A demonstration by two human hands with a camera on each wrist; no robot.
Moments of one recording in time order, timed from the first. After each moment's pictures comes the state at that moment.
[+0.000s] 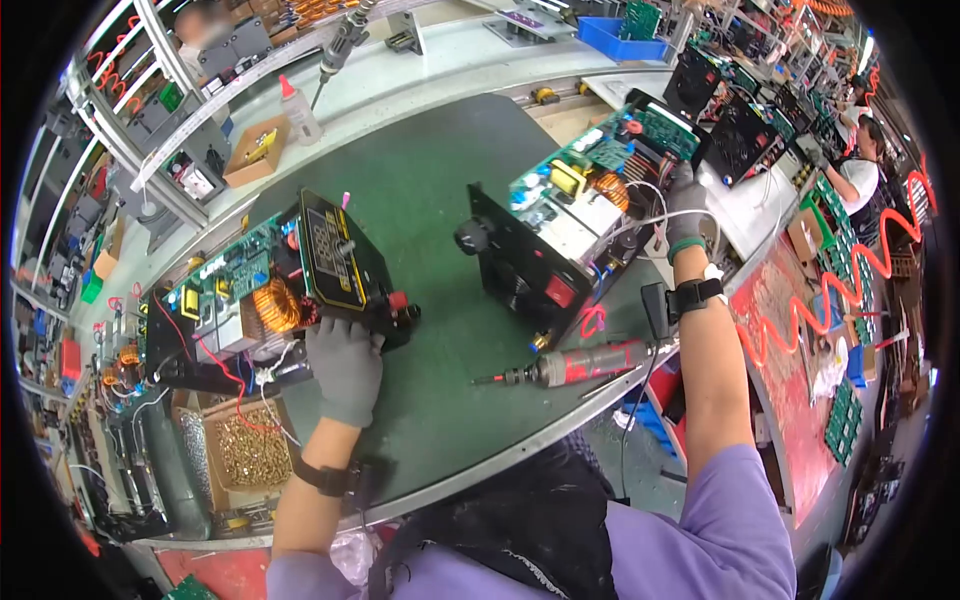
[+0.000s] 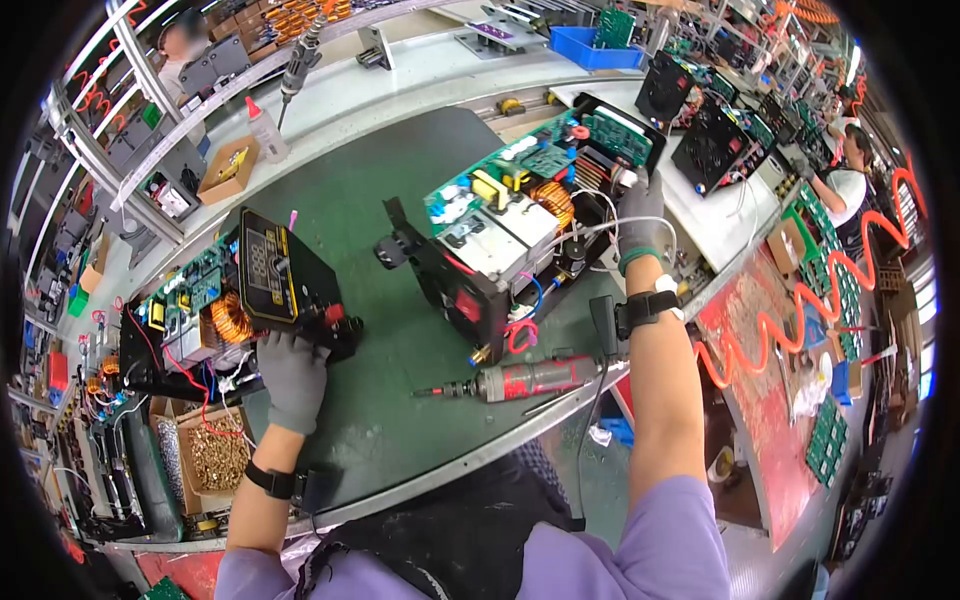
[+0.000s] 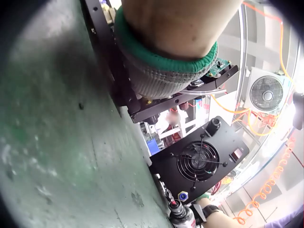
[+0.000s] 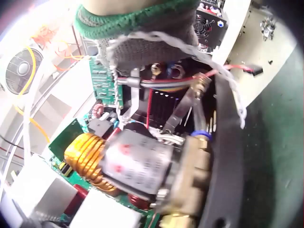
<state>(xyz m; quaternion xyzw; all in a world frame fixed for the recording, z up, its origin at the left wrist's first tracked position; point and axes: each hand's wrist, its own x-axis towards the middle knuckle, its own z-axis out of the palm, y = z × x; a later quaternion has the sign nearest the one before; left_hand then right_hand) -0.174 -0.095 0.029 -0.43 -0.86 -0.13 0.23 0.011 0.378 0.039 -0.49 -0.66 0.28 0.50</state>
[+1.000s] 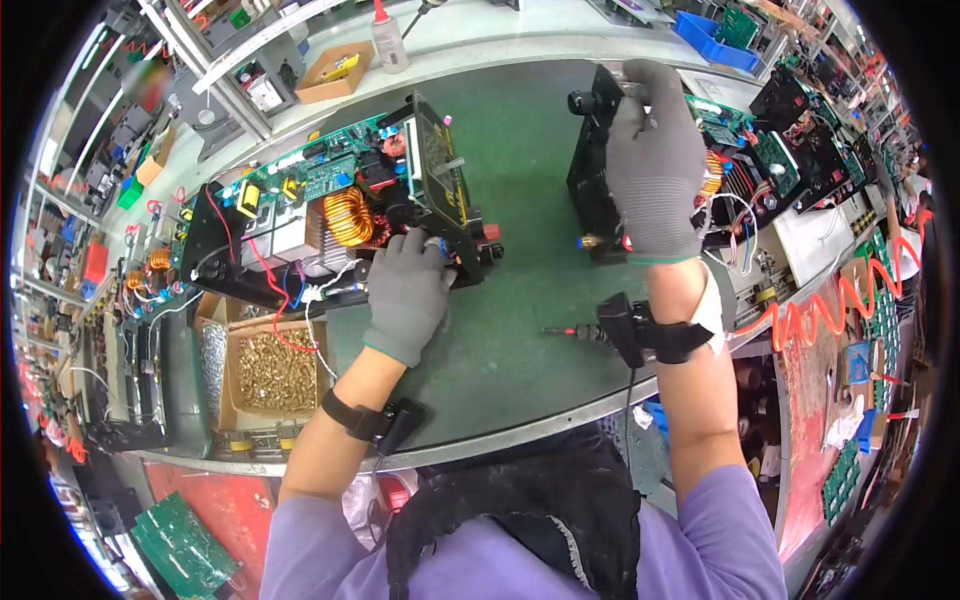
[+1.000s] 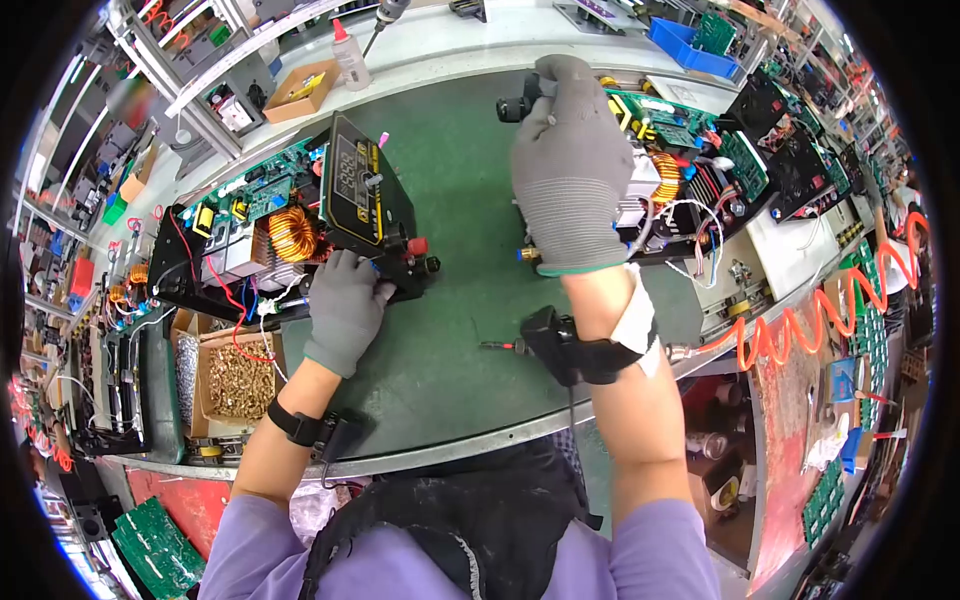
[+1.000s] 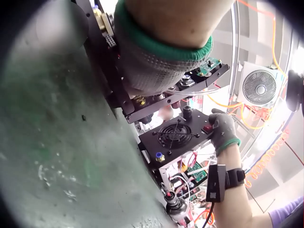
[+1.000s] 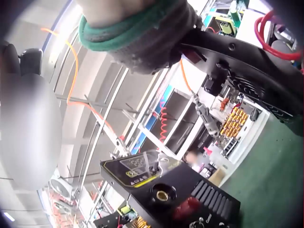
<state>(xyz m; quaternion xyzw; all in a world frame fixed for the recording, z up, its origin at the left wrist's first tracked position) -0.171 -0.094 0.034 -0.43 -0.87 -0.15 0.19 -0.100 0.142 0.143 -0.19 -0.81 0.13 0.55</state>
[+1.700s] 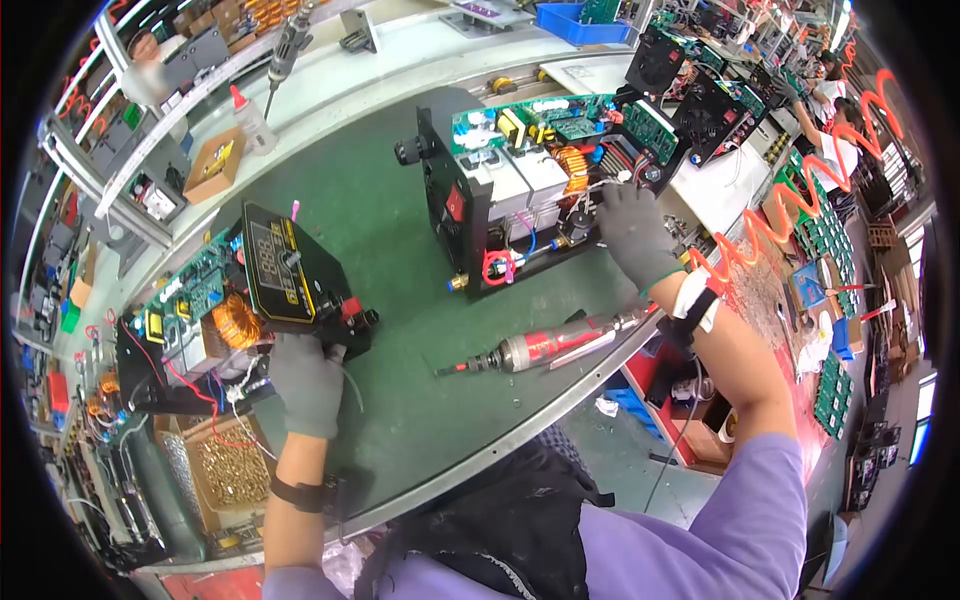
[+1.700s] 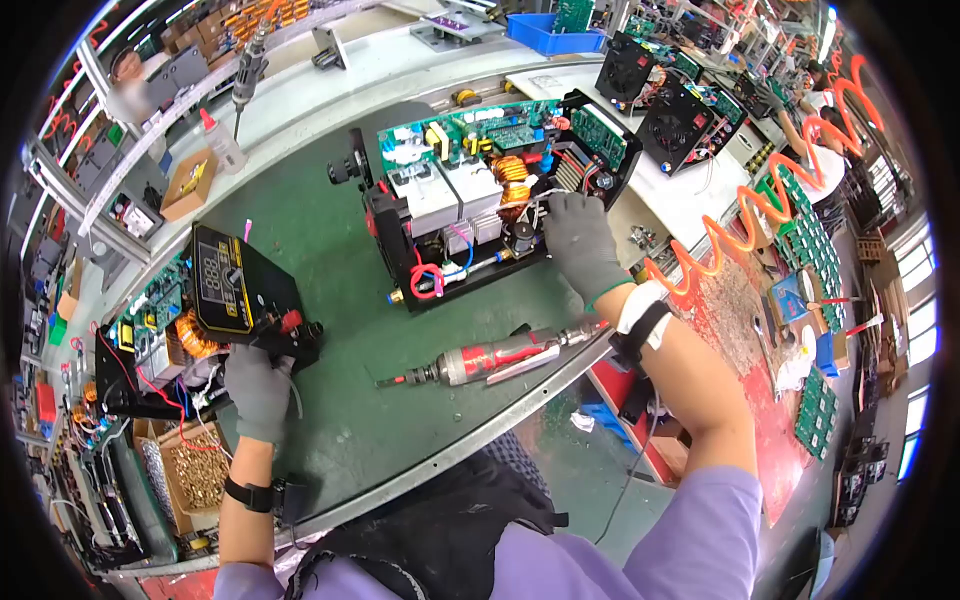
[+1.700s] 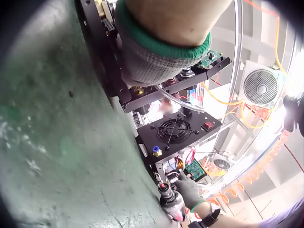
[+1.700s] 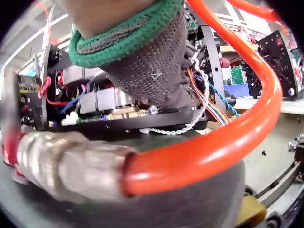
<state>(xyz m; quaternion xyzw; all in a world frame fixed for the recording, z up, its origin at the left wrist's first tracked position) -0.174 -0.095 0.022 -0.38 -0.89 -0.17 0.20 0.047 0.293 0.060 -0.21 -0.92 -0.32 0.02</state>
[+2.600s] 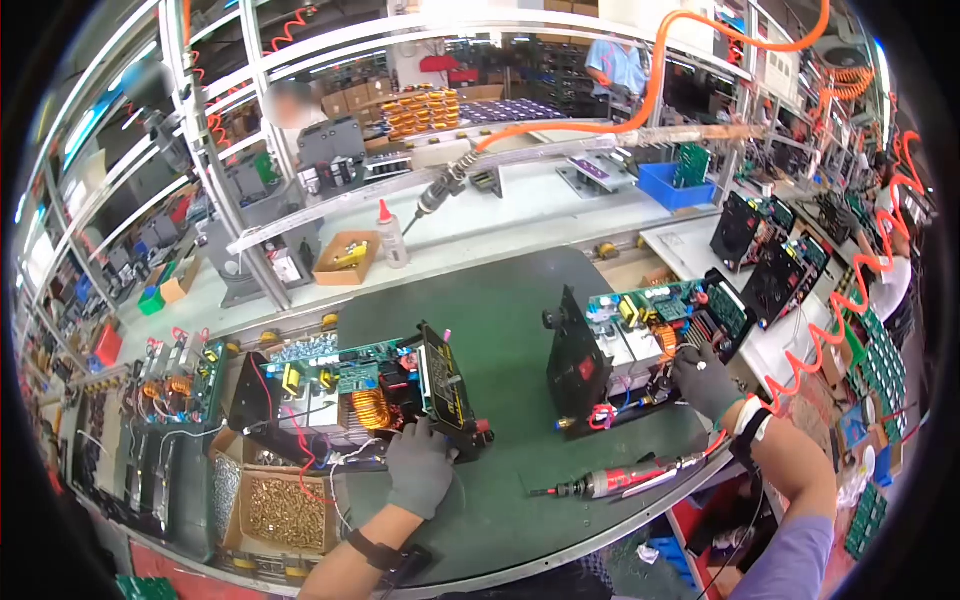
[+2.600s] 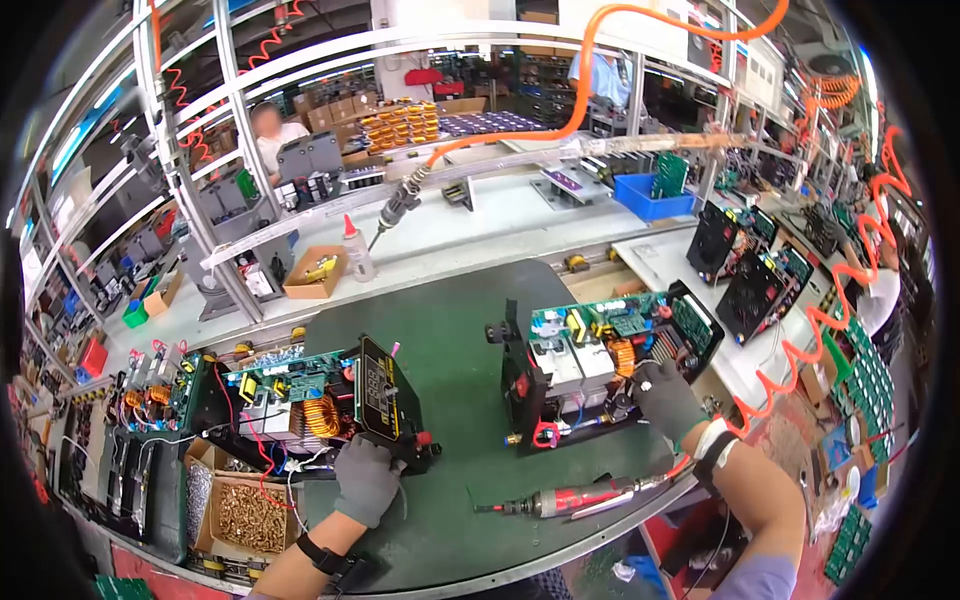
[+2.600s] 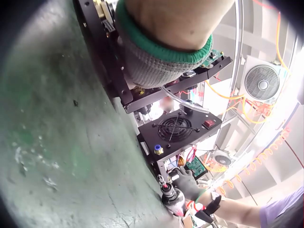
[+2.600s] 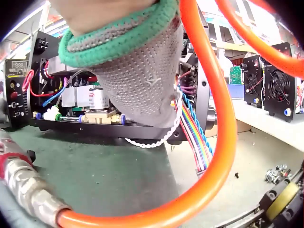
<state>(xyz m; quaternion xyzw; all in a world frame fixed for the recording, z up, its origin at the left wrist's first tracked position) -0.171 -0.093 0.026 -0.41 -0.89 -0.14 0.17 0.051 0.337 0.053 -0.02 -0.93 -0.36 0.07</state>
